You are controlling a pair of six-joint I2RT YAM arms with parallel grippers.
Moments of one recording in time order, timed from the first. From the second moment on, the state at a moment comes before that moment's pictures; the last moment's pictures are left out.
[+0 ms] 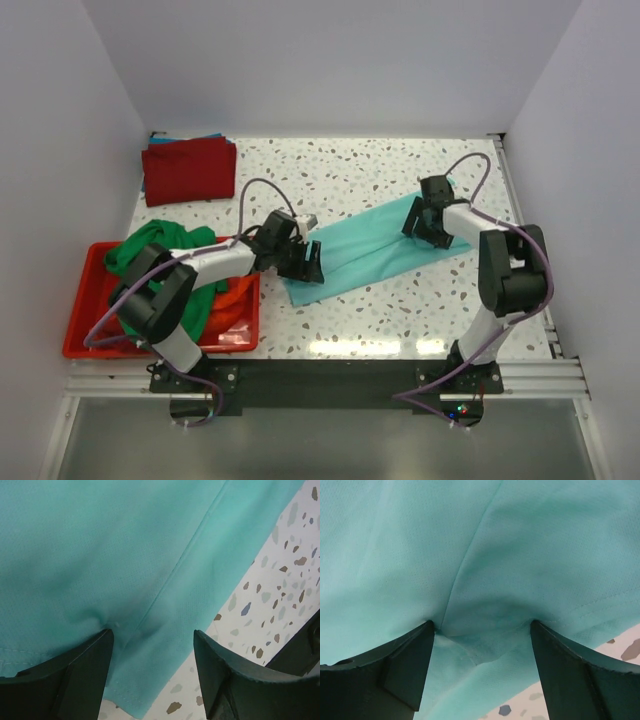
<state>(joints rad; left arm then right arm) -0.61 1.64 0.83 -0.14 0.34 -0.41 0.14 1.76 1.04 -0.41 0.22 0.54</state>
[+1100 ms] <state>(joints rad) -1.04 1.81 0.91 0.13 0.36 -0.80 0.16 2.17 1.64 -0.51 0.18 0.40</state>
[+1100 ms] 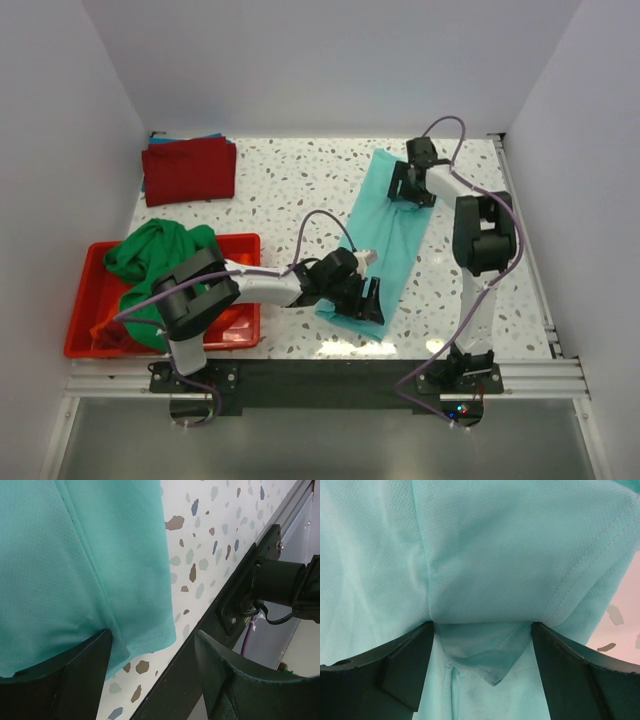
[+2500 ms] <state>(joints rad) -1.04 1.29 0.66 -0.36 -0.09 -0.54 0.82 1.15 0.66 -0.85 0.11 0.99</state>
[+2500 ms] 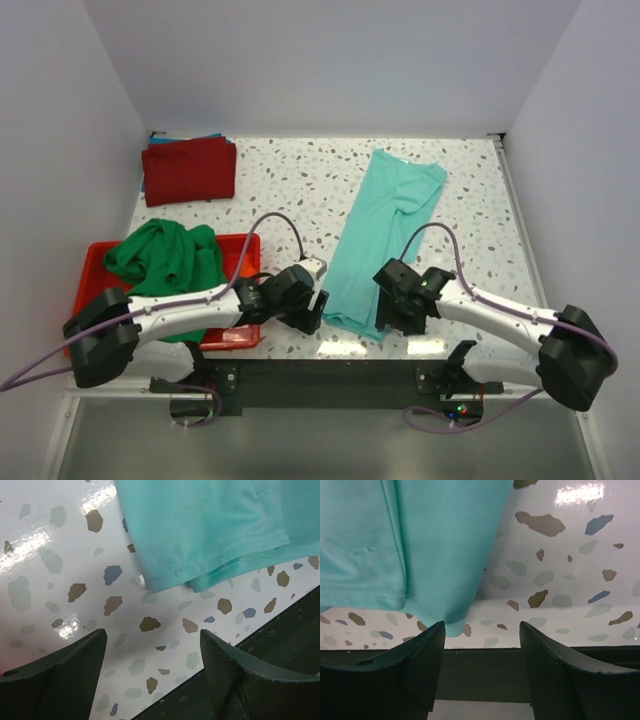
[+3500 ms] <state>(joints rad) -1.08 1.43 0.64 -0.14 -0.12 -0.55 0.86 1.29 0.63 -0.68 0.06 1.06</state>
